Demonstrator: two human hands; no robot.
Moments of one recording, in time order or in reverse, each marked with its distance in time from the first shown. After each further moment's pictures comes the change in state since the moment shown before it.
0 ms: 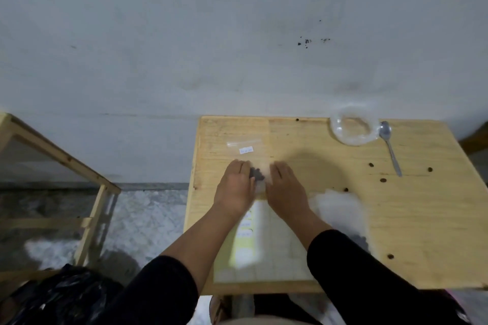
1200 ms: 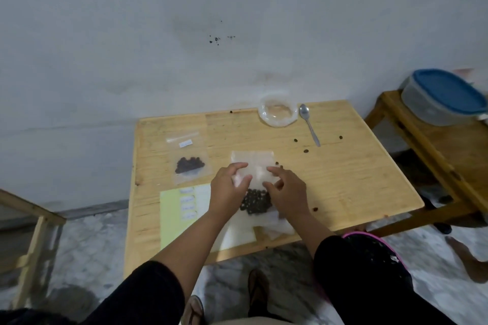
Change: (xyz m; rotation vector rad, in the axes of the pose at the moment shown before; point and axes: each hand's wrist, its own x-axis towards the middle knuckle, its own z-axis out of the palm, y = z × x) left_hand -0.051 0.106 0.043 -0.550 -0.038 -0.080; right_hand -0.124 0.077 -0.051 0.544 0.141 0.560
